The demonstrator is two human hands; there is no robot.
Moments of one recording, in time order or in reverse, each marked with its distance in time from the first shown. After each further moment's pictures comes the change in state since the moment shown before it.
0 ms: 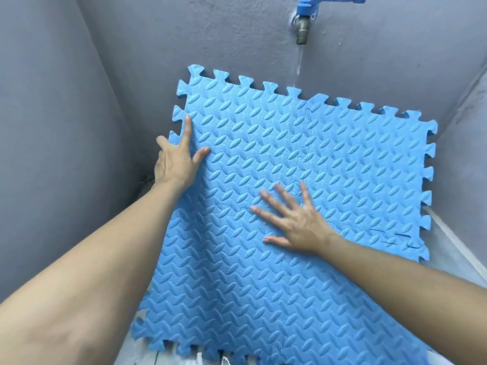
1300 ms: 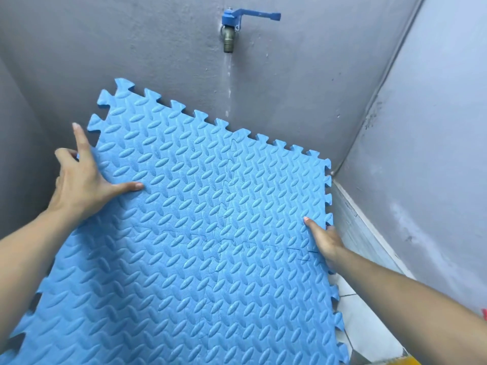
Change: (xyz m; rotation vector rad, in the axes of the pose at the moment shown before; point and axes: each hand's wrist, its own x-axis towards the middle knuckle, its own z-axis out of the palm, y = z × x) left_hand -0.023 -0.022 -0.014 -0.186 0.031 0.028; right_hand -0.147 0.067 0.016 1.215 0.015 1.761
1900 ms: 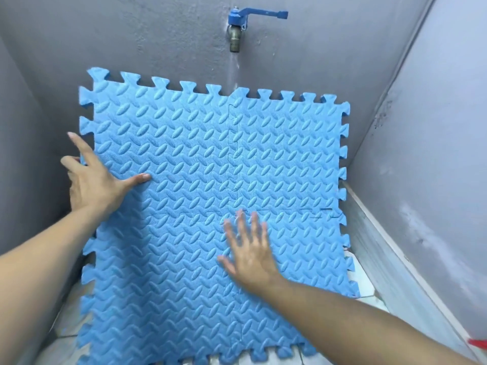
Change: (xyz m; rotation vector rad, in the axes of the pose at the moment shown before) left_hand 0.000 0.010 0.015 0.023 0.095 -0.180; right_hand -0.099 0.000 0.130 -1.026 -0.103 -1.192
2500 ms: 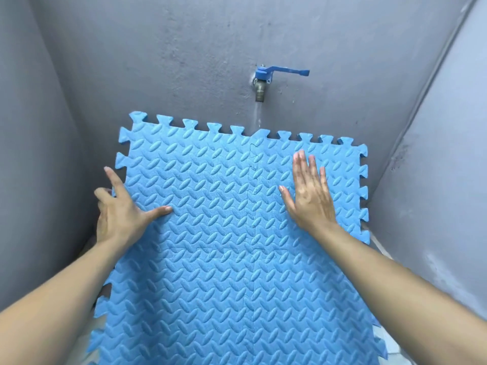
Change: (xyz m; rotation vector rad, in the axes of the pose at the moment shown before) left_hand 0.005 -0.003 -0.003 -0.006 -0.026 -0.018; right_hand 0.107 0.100 -0.137 -0.058 0.476 0.127
